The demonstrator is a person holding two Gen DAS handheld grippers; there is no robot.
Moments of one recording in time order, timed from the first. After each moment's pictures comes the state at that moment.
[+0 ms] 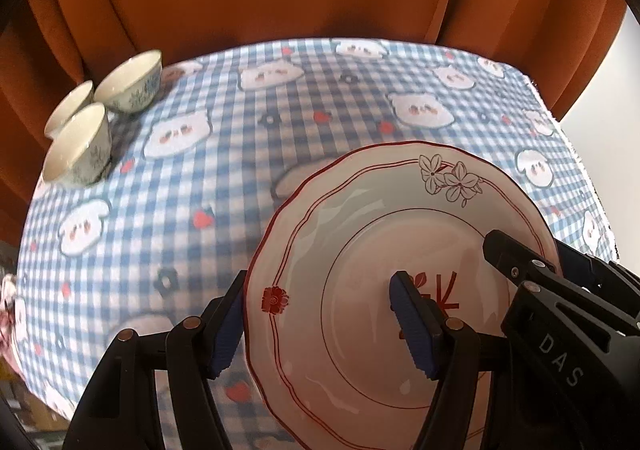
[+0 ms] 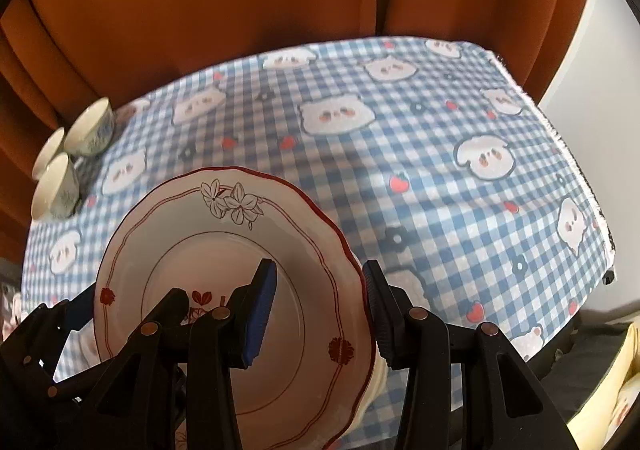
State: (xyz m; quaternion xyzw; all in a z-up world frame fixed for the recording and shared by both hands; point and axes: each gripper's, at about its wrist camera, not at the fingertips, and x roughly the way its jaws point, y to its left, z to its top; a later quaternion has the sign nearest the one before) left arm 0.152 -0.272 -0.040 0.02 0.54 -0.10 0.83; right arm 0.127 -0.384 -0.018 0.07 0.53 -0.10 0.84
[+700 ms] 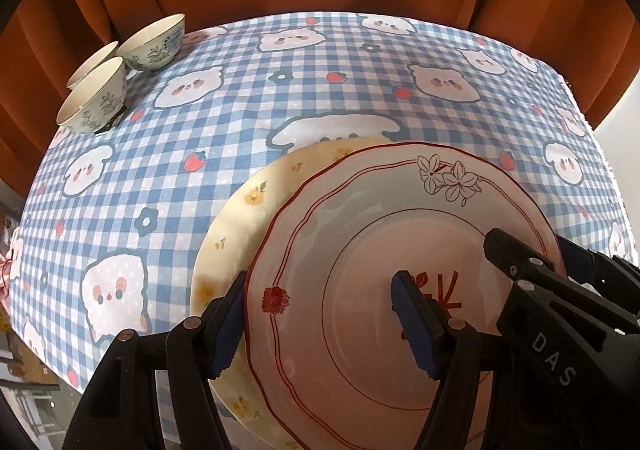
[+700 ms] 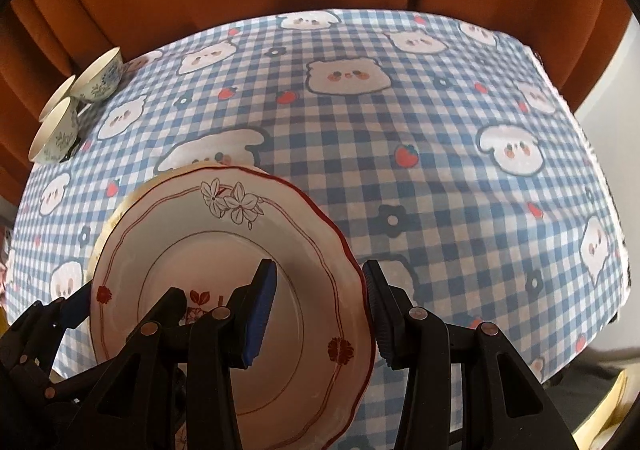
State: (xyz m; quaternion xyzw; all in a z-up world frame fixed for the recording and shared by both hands) left arm 0.130 -0.298 -0.071 0.00 0.55 -0.02 0.83; right arm 0.125 -0.408 -0.059 0.02 0.55 -0.03 0.83
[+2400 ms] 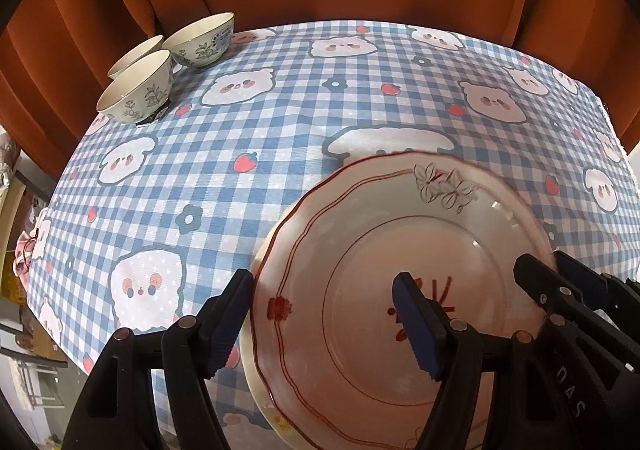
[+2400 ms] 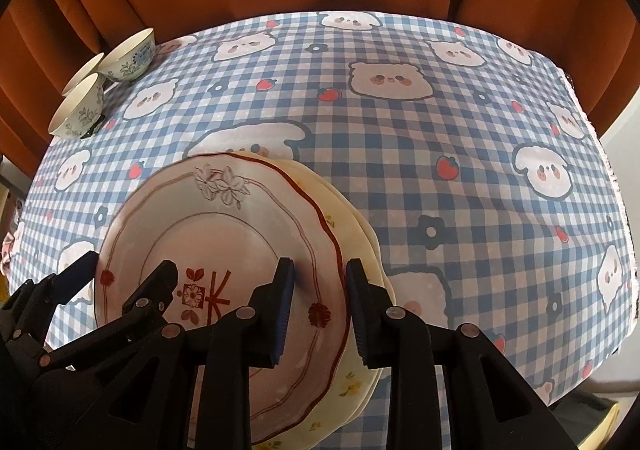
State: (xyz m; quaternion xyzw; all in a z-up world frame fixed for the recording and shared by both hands) left arm 0.133 -0.277 -0.071 0.00 0.54 0.05 0.84; right arm 0.129 -0.389 -0.067 0.00 0.55 0.02 0.83
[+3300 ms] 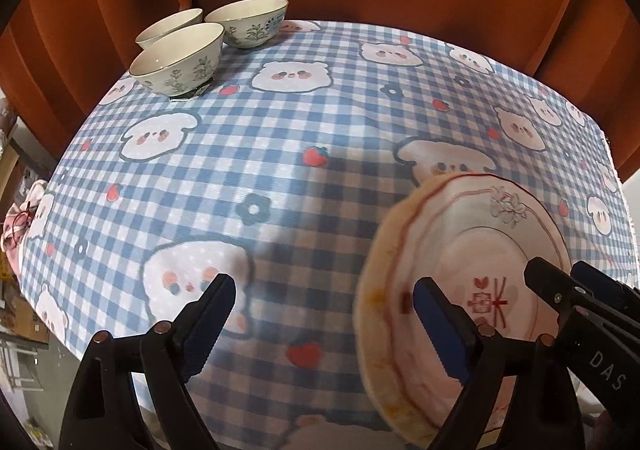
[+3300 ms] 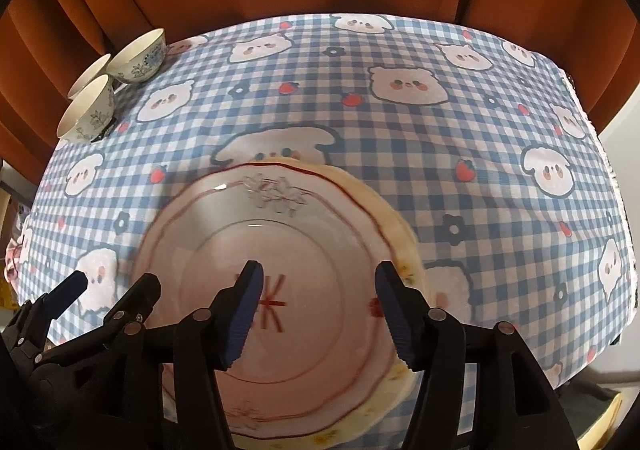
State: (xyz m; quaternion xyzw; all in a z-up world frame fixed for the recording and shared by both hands) left arm 0.126 -0.199 -0.065 -0.05 0.54 0.04 0.84; right arm 0.127 -0.355 -0.053 0.01 0.56 0.01 0.83
